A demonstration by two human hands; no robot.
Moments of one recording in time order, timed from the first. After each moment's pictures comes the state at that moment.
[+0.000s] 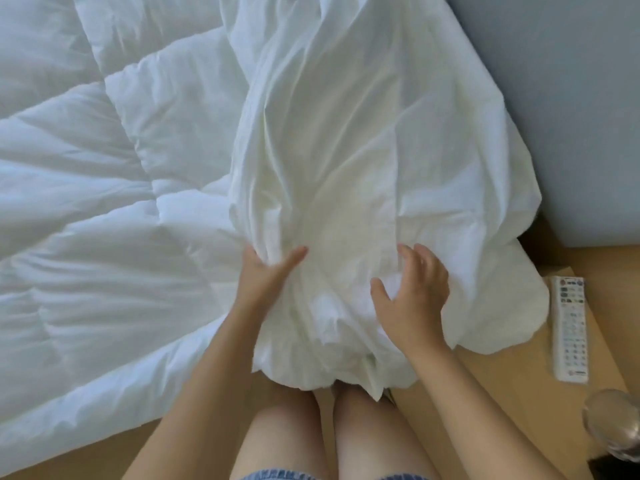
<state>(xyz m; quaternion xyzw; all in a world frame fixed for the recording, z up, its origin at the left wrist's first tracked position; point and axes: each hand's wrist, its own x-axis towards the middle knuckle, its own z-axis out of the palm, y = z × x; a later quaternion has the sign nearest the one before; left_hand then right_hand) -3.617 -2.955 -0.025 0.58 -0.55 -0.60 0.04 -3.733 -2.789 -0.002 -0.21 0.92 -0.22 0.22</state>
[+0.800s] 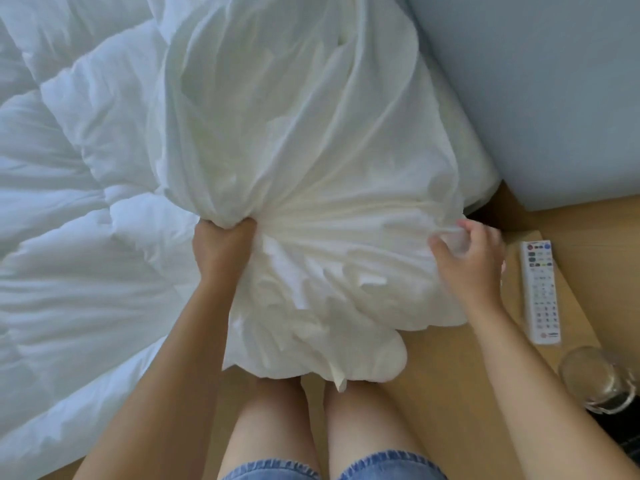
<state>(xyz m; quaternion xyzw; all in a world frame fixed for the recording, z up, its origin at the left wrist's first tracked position) -3.665 -2.961 -0.014 0.65 -0.62 -0.43 0.08 -3.829 -2.708 -0.017 -0.03 0.94 -0.27 0.22</state>
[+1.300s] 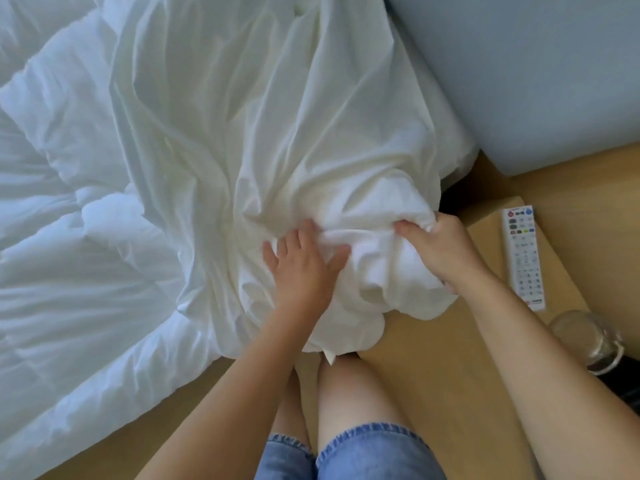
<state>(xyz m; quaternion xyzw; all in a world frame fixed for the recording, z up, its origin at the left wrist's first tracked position) -3.706 -2.820 -0.018 0.41 -0.87 -0.25 -0.13 -3.843 -2.688 -0.018 0.01 0.81 -0.41 0.43</state>
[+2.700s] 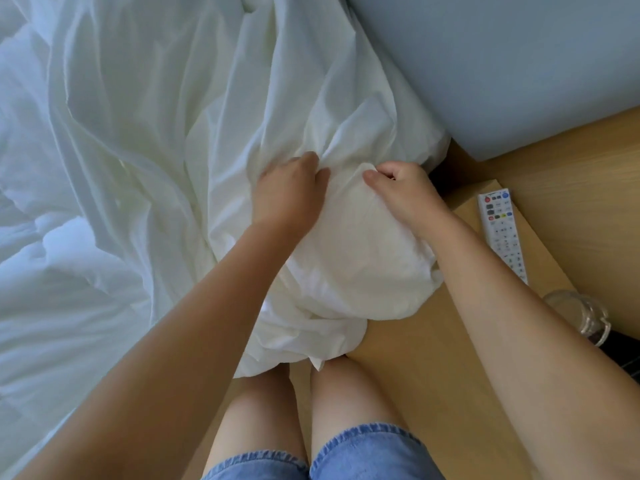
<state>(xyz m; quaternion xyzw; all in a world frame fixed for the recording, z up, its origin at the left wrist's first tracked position) -3.809 -2.865 -0.006 0.27 -0.93 -0.22 -0.09 -3.894 -2.725 -0.030 -0.06 0.82 -0.41 0.40</state>
